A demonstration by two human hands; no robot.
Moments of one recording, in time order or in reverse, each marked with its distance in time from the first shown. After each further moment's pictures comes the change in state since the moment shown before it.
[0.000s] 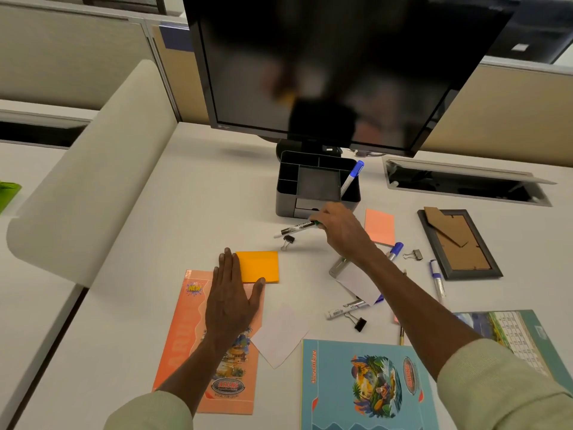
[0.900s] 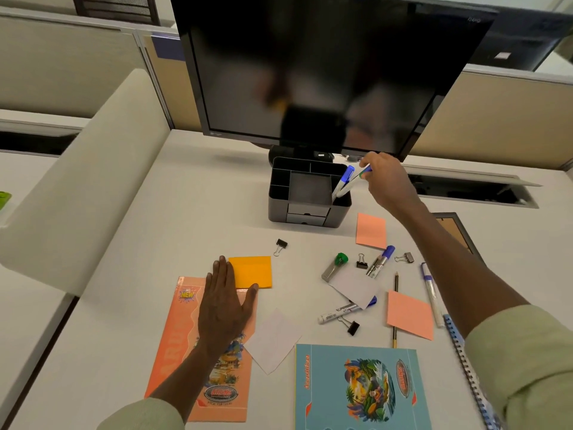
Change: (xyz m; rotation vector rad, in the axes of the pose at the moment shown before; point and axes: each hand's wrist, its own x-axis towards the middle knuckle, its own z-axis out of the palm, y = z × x) left_hand 0.002 -0.003 0.003 0.046 -0.012 0.016; right_hand 0.040 0.064 -0.110 -0.005 0.098 0.370
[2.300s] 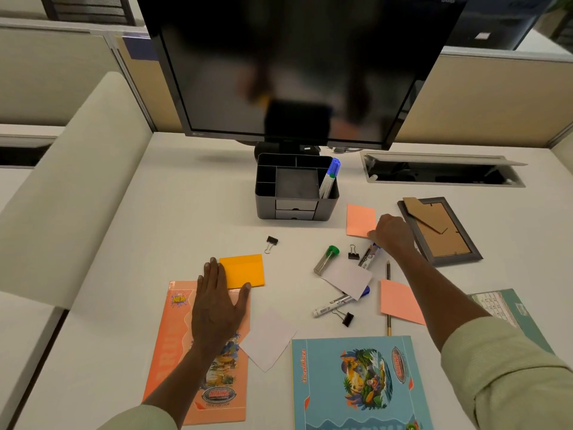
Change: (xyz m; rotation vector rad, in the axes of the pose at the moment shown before) left_hand 0.001 -0.001 0.000 0.017 -0.008 0.000; right_hand -0.082 0.090 0.089 -0.136 -0.324 0.512
